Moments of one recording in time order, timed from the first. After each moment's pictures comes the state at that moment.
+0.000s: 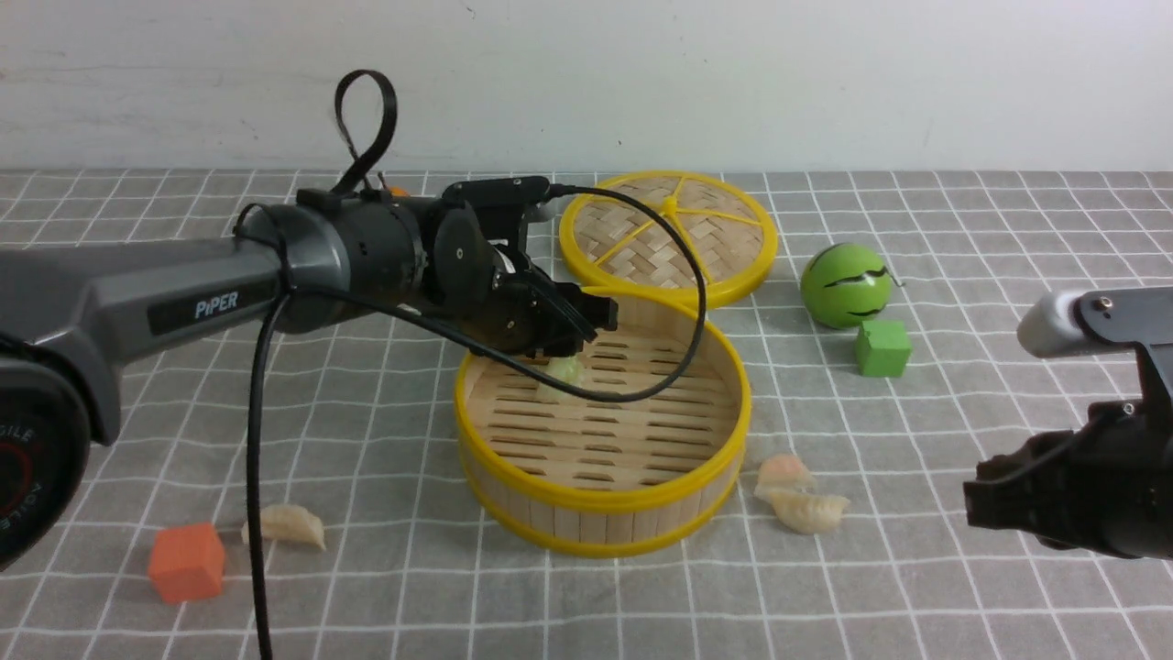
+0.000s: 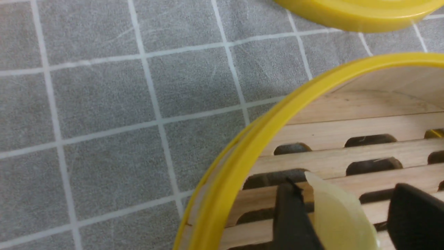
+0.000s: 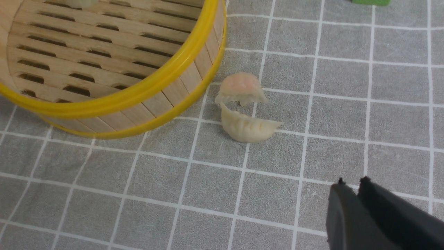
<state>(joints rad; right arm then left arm) 0.30 1.13 -0.66 0.11 0.36 0.12 -0.43 2.08 -1.55 -0.15 0.35 -0.13</state>
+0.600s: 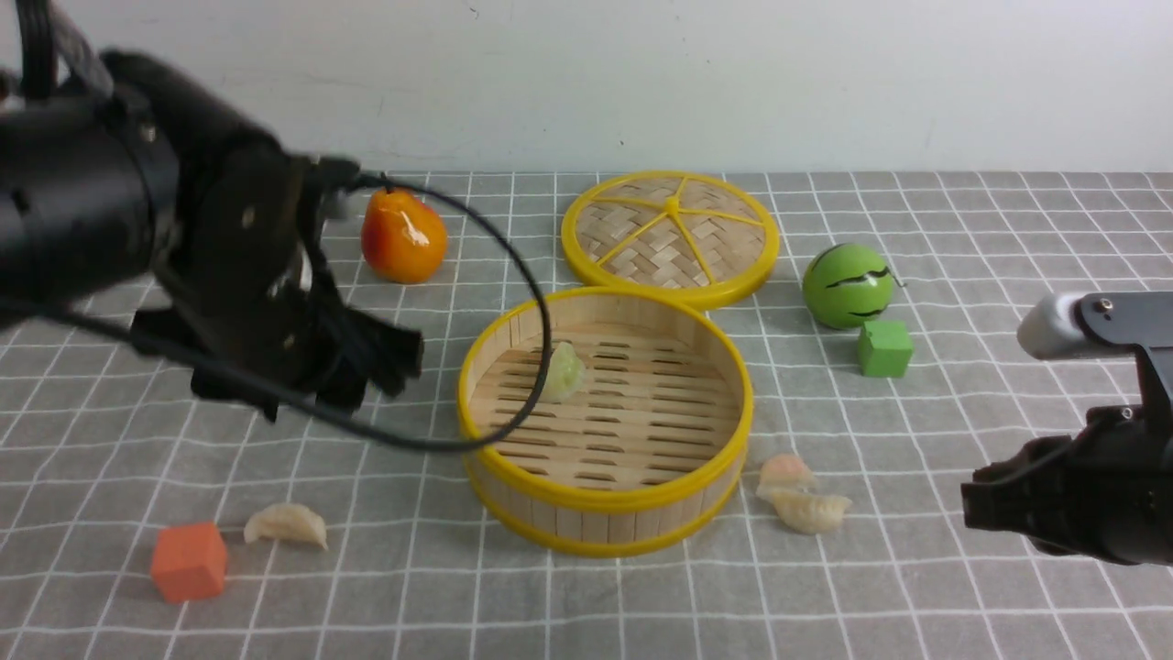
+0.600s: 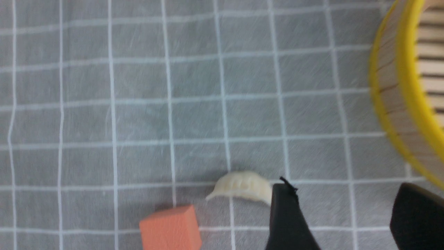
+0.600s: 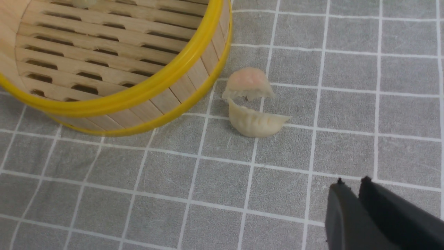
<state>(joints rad) 0.30 1.13 -0.66 0.15 0.38 0.12 -0.42 1.57 -1.15 0.33 0.82 -0.61</state>
